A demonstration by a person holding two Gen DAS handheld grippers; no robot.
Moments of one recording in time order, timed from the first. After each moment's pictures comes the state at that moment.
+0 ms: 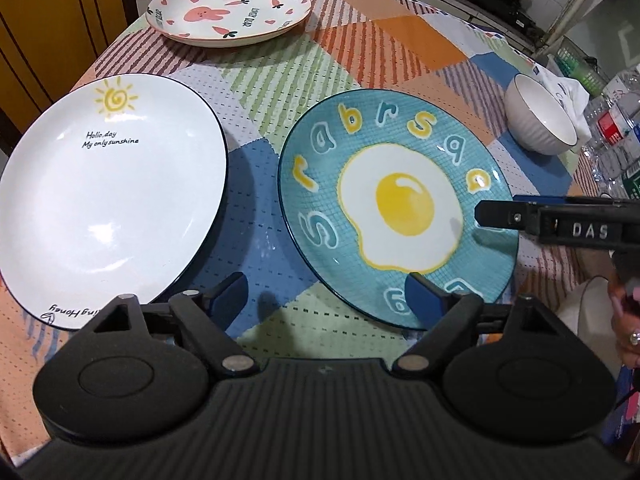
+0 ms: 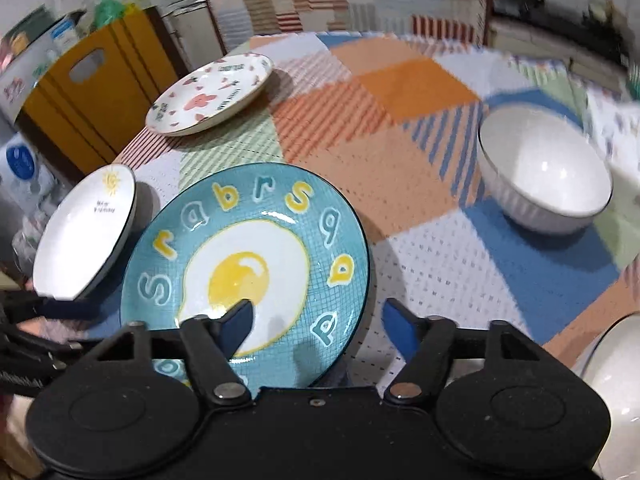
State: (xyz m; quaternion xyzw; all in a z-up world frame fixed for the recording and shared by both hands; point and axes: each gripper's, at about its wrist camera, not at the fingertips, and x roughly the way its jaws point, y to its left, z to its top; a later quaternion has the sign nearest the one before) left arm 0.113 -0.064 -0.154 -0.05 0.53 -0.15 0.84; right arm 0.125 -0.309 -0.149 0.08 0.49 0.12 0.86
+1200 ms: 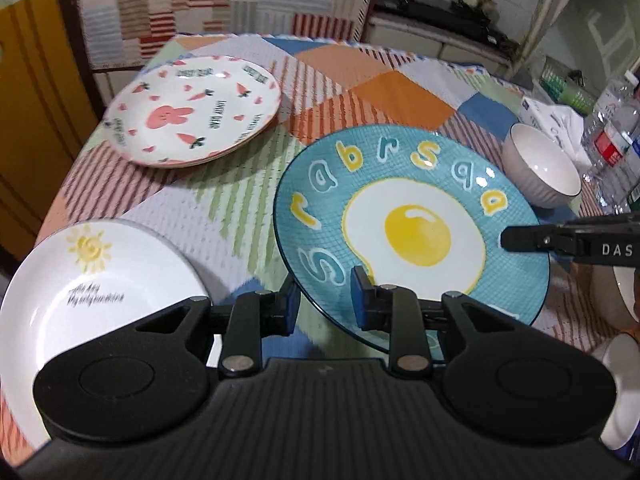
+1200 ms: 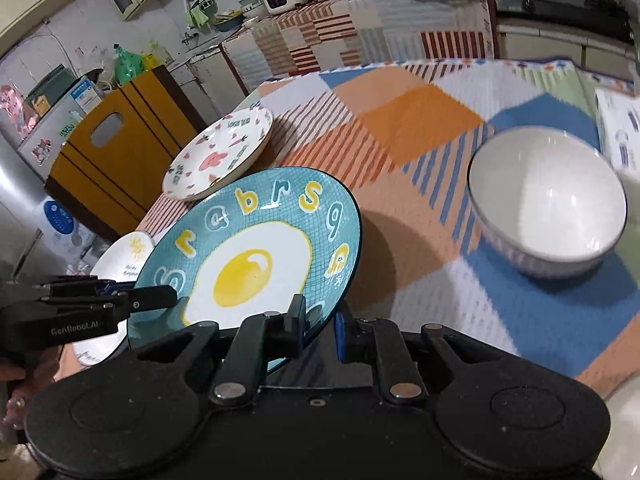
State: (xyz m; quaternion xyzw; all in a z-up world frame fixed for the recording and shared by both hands) left arm 0.187 -0.081 -0.134 0.01 0.46 -0.19 0.87; right arm 0.154 -0.349 -0.141 0.14 0.44 0.16 0.87
